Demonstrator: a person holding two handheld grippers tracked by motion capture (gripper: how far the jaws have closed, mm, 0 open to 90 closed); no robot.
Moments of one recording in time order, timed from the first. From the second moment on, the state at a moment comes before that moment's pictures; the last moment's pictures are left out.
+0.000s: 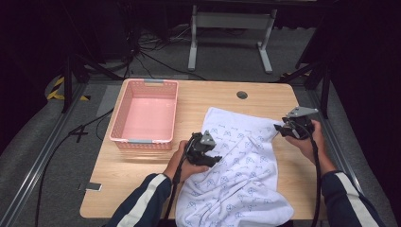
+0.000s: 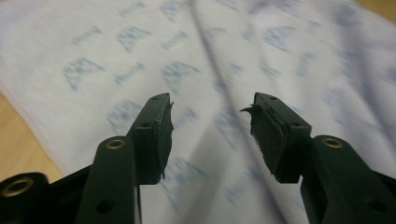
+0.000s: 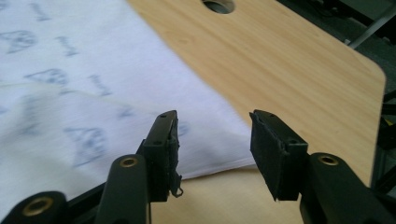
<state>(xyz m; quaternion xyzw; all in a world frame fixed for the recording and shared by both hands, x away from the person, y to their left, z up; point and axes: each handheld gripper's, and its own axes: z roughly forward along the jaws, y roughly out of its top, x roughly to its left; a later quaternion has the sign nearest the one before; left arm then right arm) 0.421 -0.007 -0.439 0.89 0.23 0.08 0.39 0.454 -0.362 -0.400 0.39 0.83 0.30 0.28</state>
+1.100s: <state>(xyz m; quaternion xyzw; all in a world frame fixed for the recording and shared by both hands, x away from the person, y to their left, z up) 0.534 -0.039 -0.461 0.83 0.38 0.19 0.36 0.480 -0.388 -0.437 0.45 0.79 0.28 0.30</state>
